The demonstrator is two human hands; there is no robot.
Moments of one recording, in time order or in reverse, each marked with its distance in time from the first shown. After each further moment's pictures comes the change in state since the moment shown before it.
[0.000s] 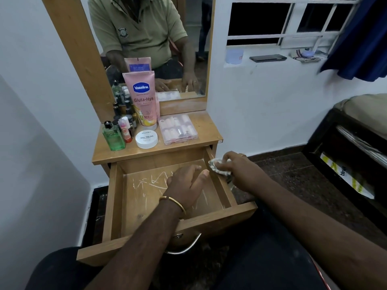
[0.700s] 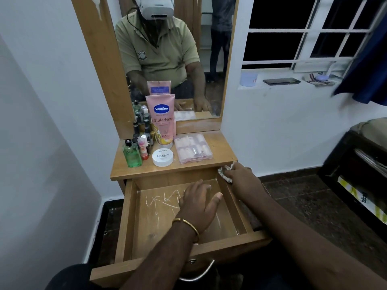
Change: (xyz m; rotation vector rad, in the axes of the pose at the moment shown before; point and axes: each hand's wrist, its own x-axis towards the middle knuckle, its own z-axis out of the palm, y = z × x) left_hand -0.002 -0.005 -0.001 0.048 0.014 -0.036; right_hand 0.049 -0.020 0.010 0.062 0.067 0.205
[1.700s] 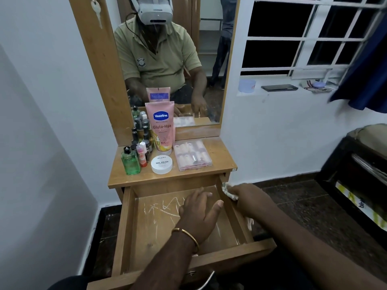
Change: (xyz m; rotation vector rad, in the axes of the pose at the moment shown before) left_hand 0.004 -0.007 0.008 -0.055 -0.015 0.008; right_hand -0.018 0.005 -0.005 -0.050 -0.121 0.025
